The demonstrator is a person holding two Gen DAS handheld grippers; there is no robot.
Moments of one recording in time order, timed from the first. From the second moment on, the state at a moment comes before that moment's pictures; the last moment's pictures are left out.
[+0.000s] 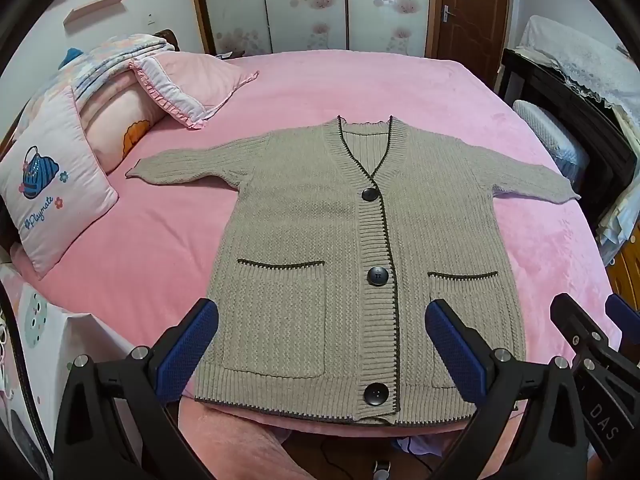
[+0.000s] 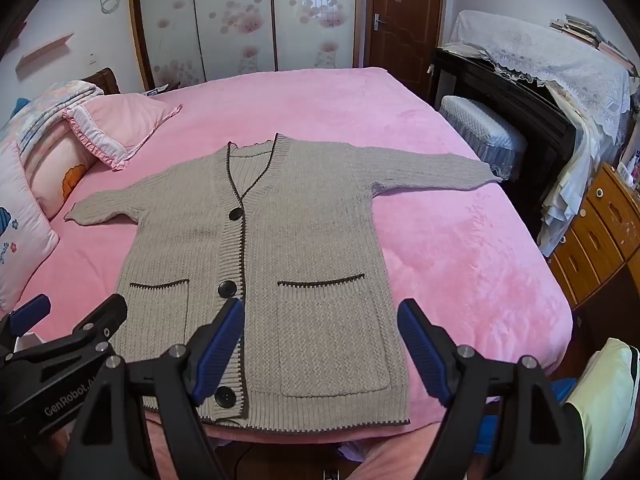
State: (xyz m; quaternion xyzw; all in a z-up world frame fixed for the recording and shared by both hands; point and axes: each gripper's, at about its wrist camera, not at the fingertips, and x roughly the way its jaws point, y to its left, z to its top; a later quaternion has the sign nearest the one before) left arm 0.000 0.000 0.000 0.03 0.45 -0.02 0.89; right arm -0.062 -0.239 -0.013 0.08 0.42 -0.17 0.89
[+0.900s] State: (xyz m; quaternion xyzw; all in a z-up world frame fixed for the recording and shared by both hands) left arm 0.001 -0.001 -0.001 0.04 0.45 -0.02 0.89; right arm -0.058 -0.238 -0.010 0.08 0.42 -0.17 0.89
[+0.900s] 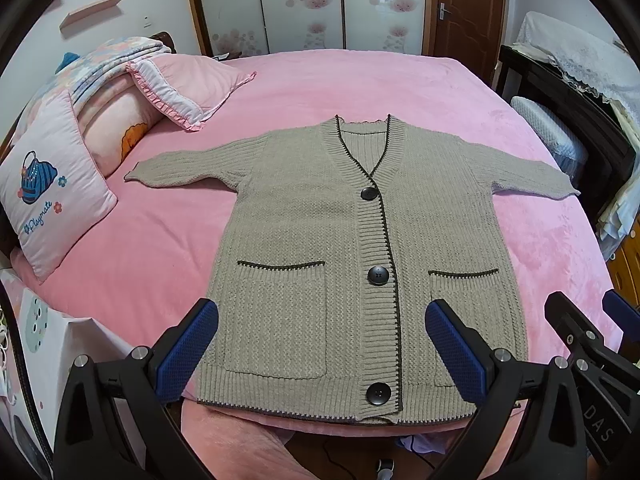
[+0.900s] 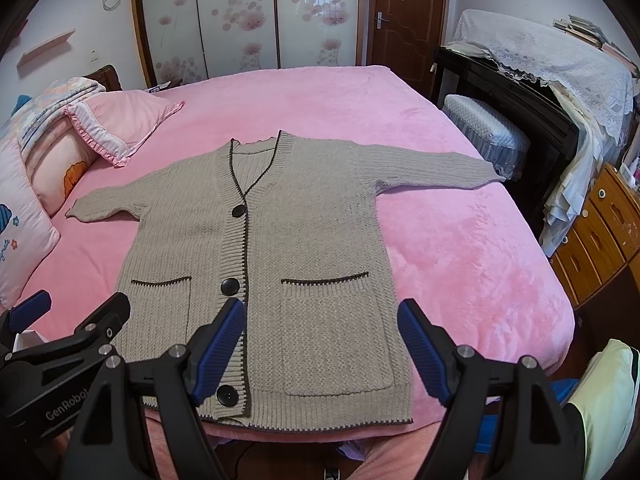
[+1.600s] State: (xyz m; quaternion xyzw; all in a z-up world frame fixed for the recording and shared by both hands) left arm 0.008 0.005 -0.003 0.03 0.46 -0.02 0.89; right arm -0.049 -0.235 -0.019 0.08 0.43 -0.17 0.89
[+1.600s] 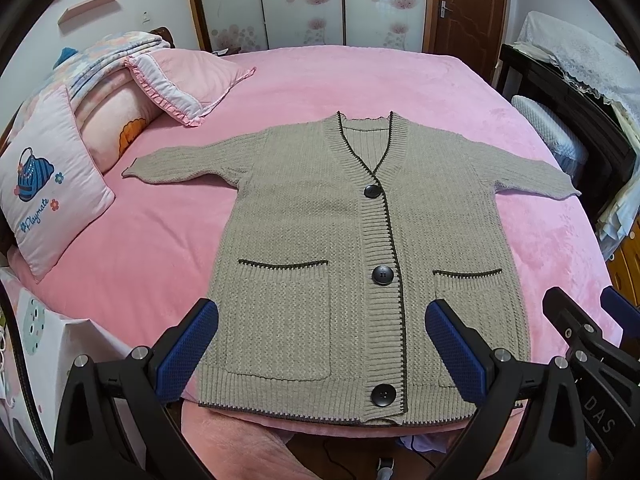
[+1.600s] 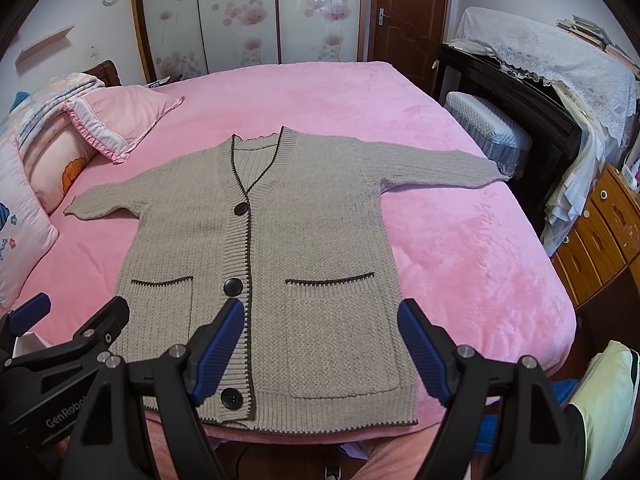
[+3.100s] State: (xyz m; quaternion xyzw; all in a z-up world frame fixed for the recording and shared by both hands) left arm 0.007 0.017 -0.012 0.02 0.47 -0.02 0.88; right arm -0.038 -0.227 -0.031 0.09 0.45 -0.17 0.87
